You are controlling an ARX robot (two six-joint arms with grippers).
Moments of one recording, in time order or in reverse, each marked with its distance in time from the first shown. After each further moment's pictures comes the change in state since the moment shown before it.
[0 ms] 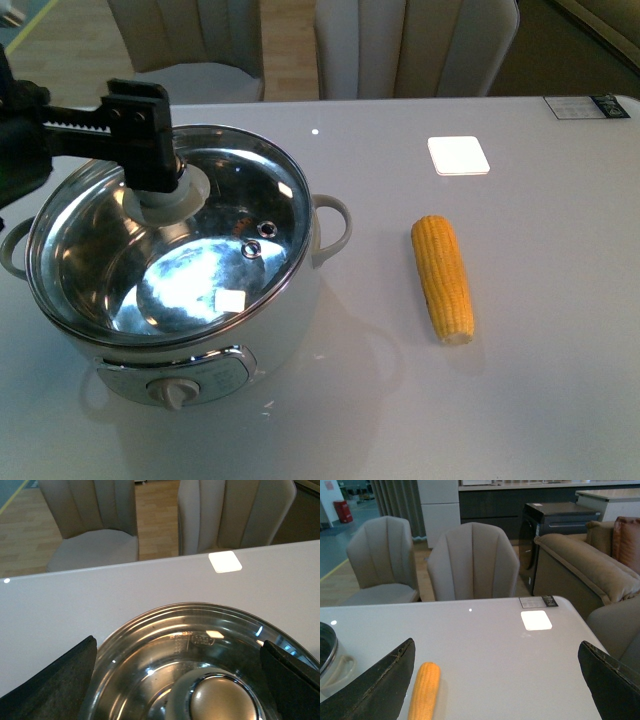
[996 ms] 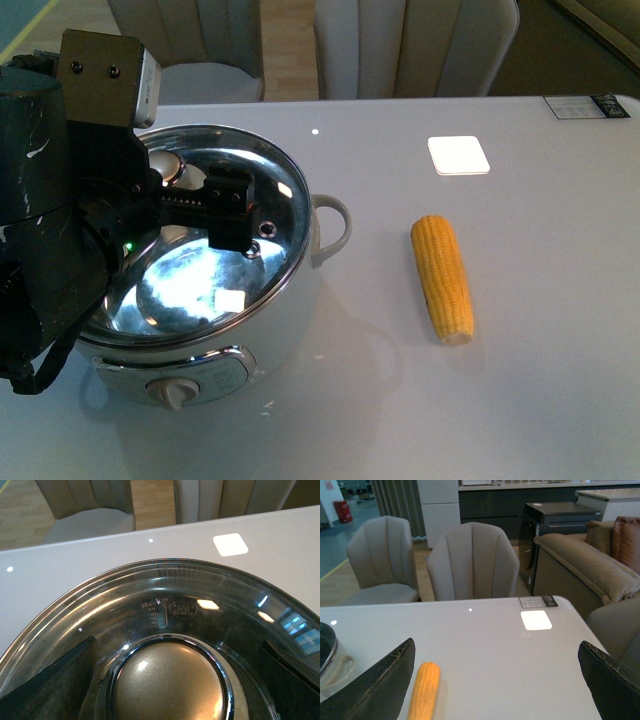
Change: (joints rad) left arm -0.114 0.262 0.071 0.114 -0.131 -0.042; right arm 0.000 0.000 0.000 0.000 0.000 0.000
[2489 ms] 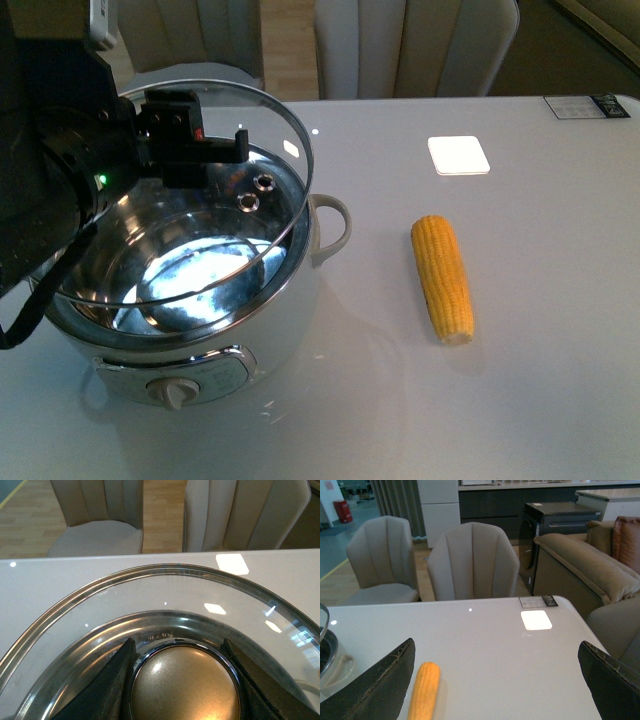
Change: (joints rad) left arm 0.008 -0.176 0.023 -0.130 -0.041 -0.068; right arm 0.000 0.000 0.000 0.000 0.000 0.000
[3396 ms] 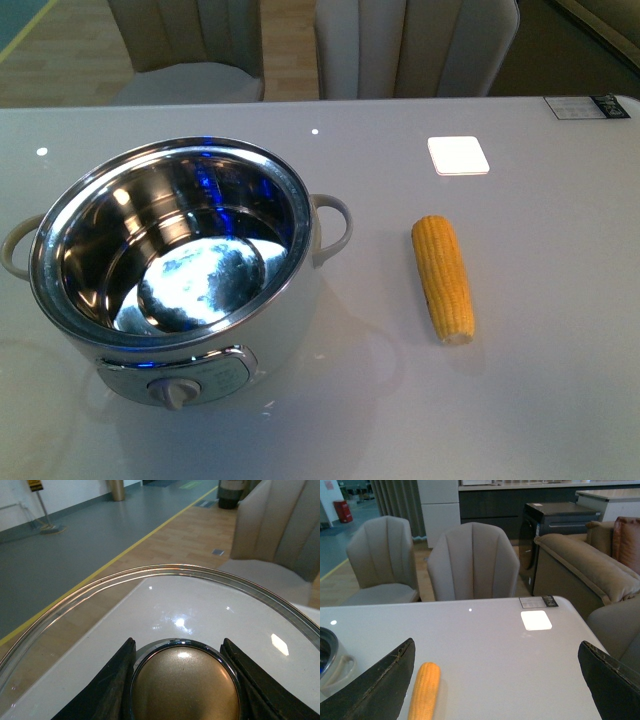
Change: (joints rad) left arm 0.790 0.071 -0.131 0.358 0.185 0.125; right arm 0.000 0.000 0.000 0.000 0.000 0.000
